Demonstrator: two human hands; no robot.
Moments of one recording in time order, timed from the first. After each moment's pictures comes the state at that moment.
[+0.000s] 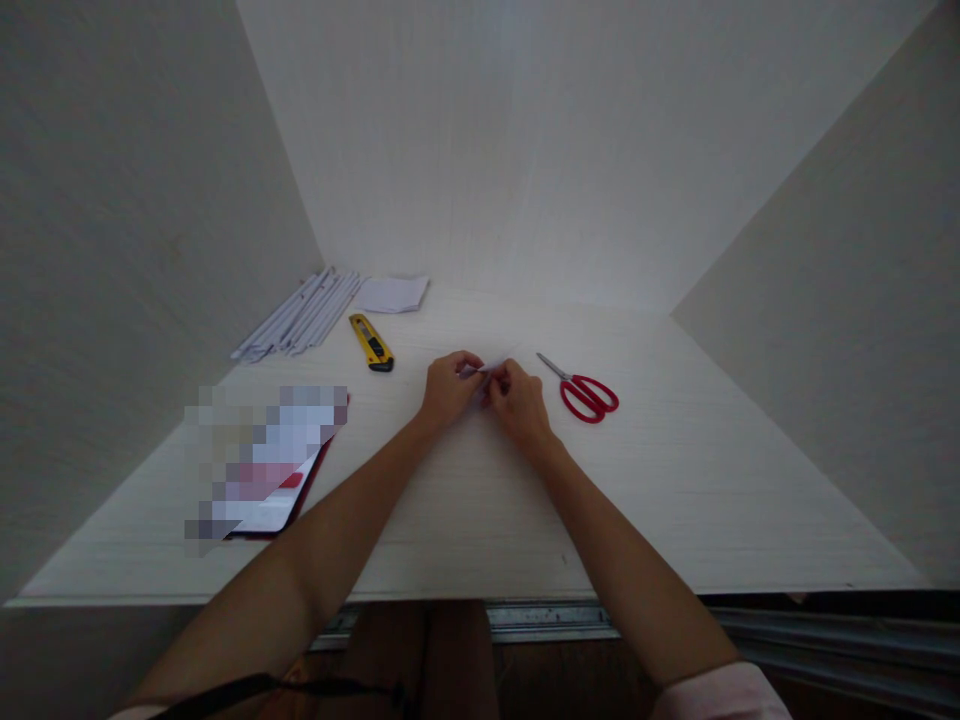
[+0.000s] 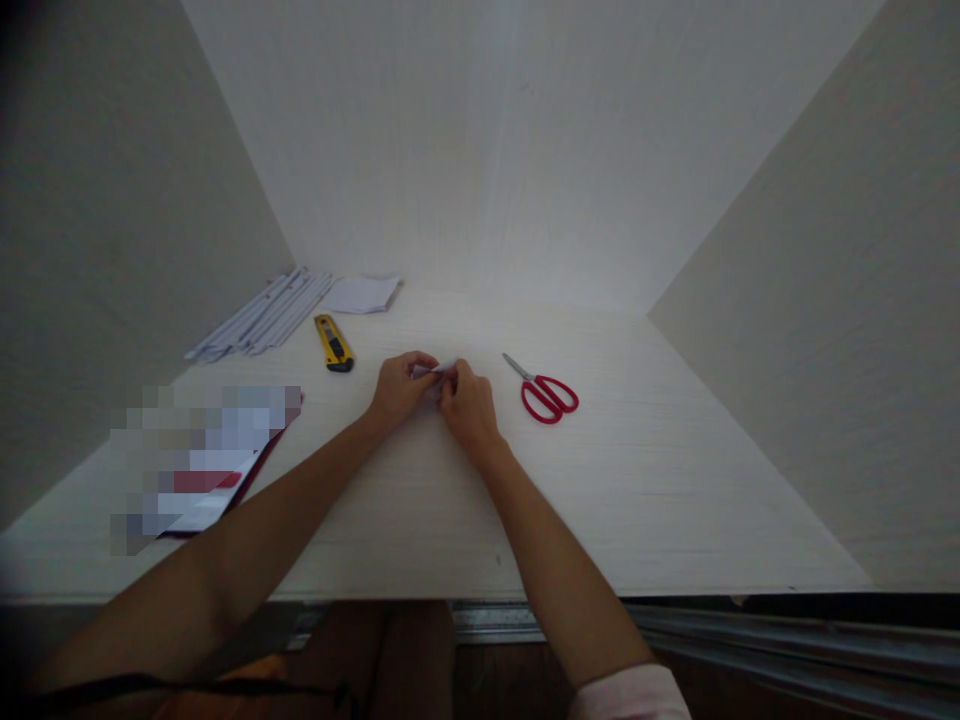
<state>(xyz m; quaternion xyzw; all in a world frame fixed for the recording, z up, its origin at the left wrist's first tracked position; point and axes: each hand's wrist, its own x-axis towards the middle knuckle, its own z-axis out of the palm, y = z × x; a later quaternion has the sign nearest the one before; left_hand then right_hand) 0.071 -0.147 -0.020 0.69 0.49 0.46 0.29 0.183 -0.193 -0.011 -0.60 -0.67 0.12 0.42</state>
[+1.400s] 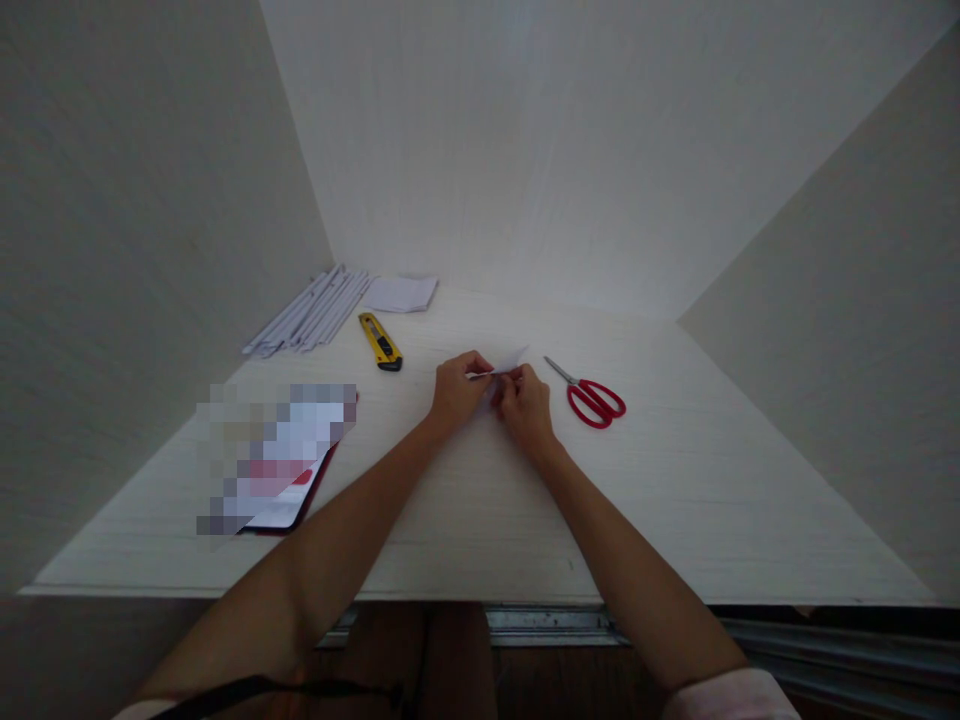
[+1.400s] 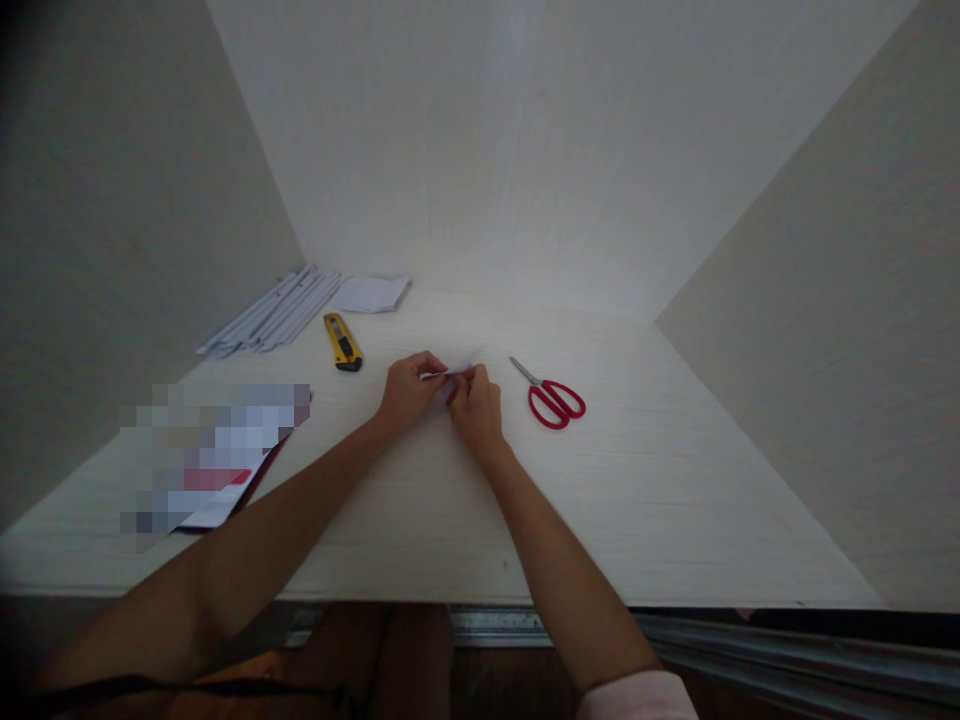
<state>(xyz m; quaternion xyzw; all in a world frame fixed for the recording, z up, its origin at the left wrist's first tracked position) 0.073 -0.145 -0.027 0.67 0.43 0.51 0.33 0.183 -0.188 -0.022 -0.62 -0.62 0.14 0.45</state>
